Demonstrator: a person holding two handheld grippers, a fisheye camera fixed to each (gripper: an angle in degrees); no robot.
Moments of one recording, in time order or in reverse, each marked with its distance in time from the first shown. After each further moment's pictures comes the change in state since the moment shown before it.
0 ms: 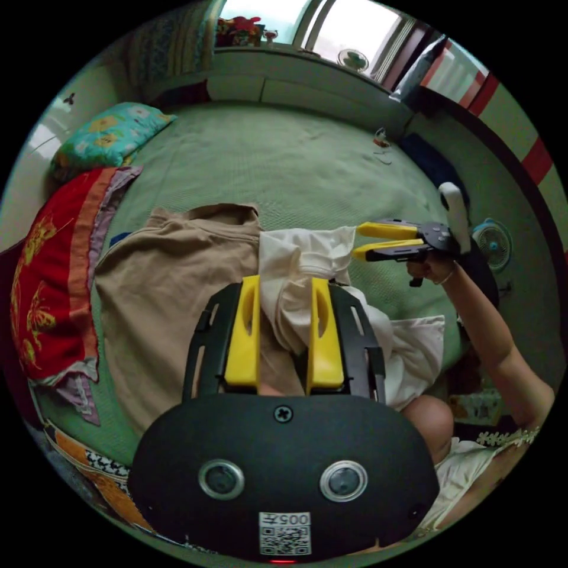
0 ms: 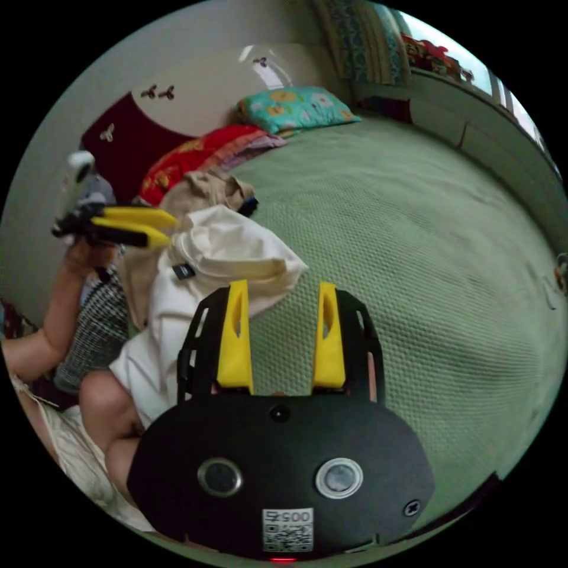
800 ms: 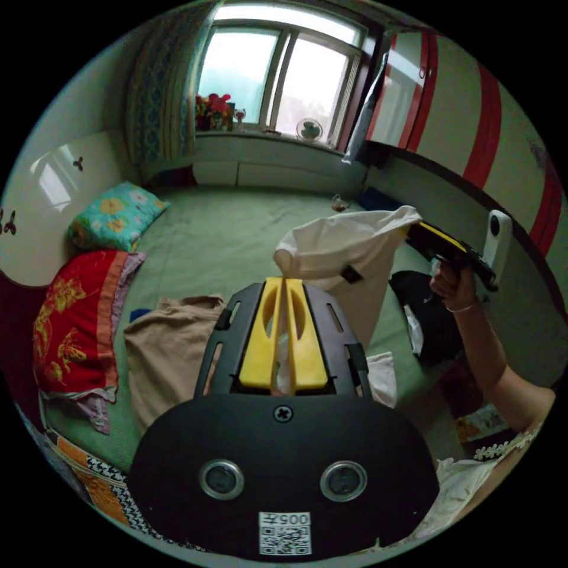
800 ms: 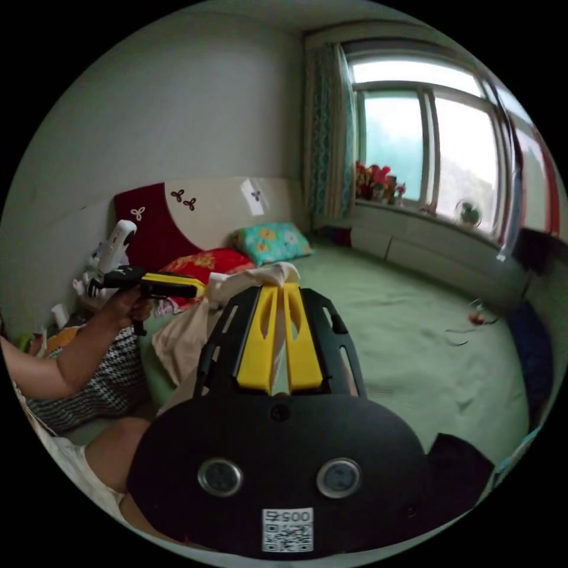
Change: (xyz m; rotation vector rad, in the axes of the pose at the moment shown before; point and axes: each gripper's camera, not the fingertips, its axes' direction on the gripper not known) left arm 0.109 0.025 -0.144 0.413 -0.026 0.080; right arm -0.134 0.073 -0.289 0.562 0.273 -0.051
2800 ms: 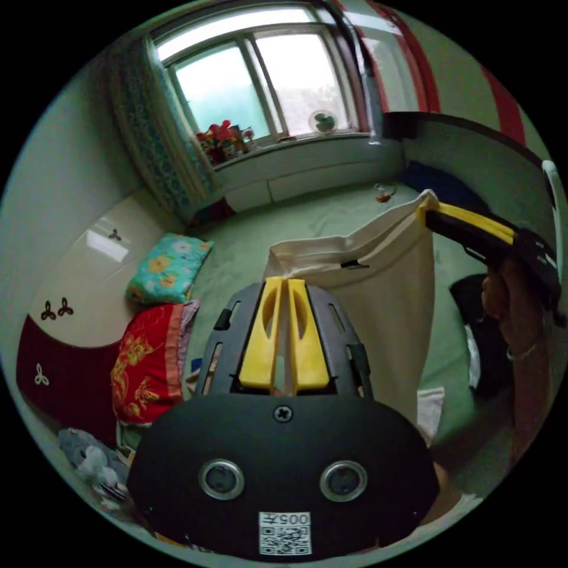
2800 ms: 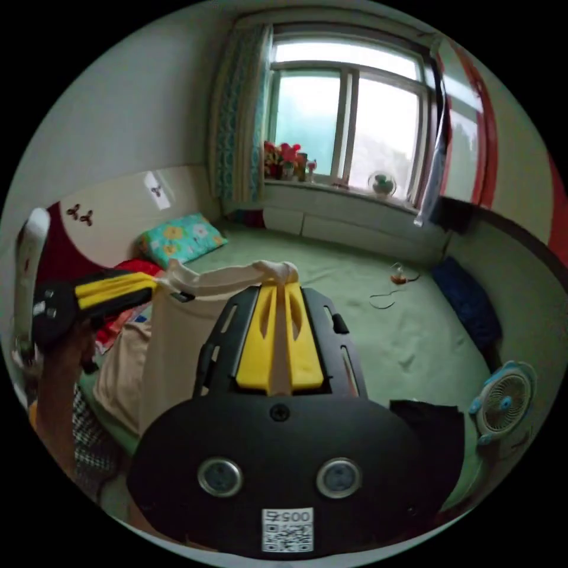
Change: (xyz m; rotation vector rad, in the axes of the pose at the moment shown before) left arm 0.163 -0.025 0.093 -0.083 -0.419 0.092; right arm -0.013 -0.024 -0.022 -0.130 0.420 0.217
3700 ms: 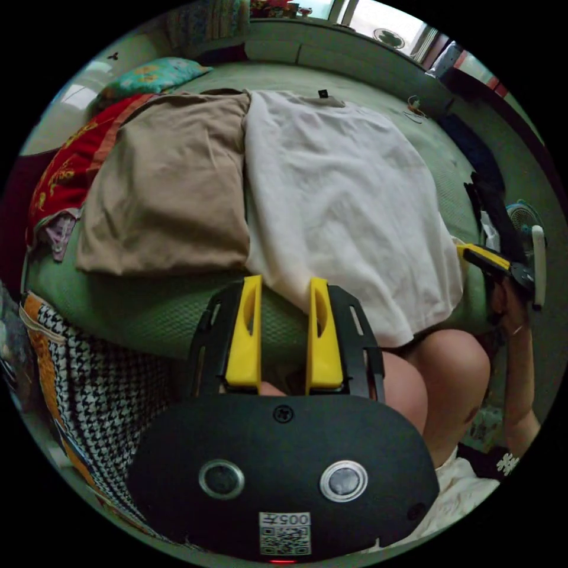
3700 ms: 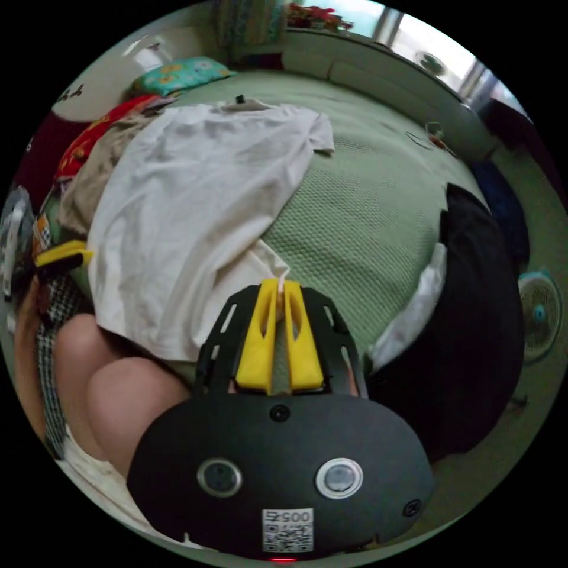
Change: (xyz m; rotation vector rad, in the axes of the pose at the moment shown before) left arm -0.027 0.331 0.119 -0.505 0.290 -0.233; right arm 0.015 0.349 0.056 -0.647 -0.023 -0.084
